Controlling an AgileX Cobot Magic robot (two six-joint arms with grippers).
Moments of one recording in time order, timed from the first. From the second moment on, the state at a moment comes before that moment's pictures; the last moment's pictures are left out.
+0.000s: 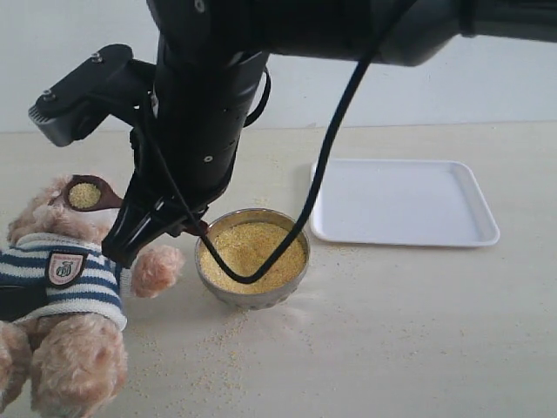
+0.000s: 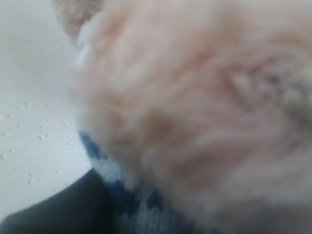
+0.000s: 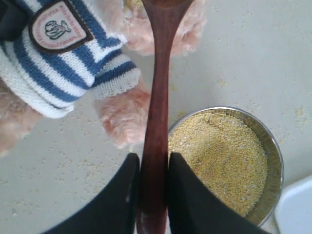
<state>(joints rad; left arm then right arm) 0.58 1.43 -0.24 -1.47 1.10 1.43 0.99 1.89 -1.68 -0.03 0.98 -0.23</state>
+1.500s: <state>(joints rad) 0.58 1.43 -0.24 -1.47 1.10 1.43 1.34 1.98 -1.68 -0.86 1.19 -0.02</state>
